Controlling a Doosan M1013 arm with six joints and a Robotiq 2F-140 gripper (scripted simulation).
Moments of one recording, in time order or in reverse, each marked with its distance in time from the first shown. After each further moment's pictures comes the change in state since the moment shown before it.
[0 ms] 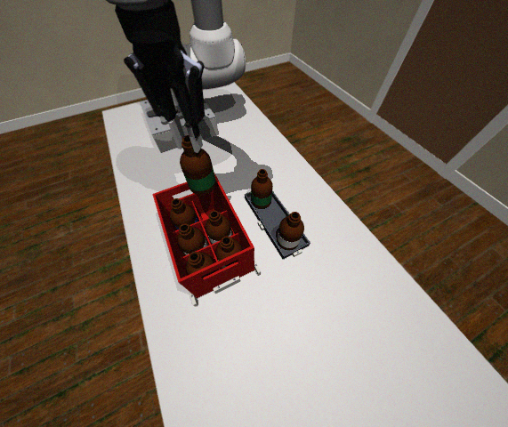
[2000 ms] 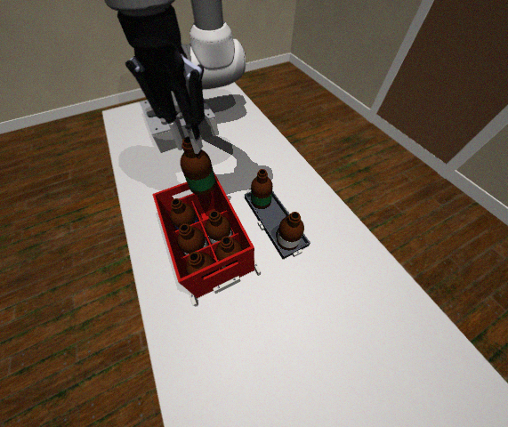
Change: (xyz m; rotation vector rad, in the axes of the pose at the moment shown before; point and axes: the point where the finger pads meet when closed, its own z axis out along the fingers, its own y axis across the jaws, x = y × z) arm -0.003 0.003 0.006 0.000 0.000 0.000
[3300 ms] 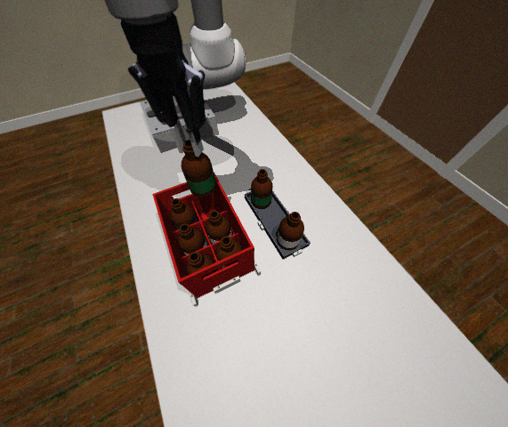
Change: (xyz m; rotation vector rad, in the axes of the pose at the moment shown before) arm 0.000 0.000 0.009 0.002 0.003 0.000
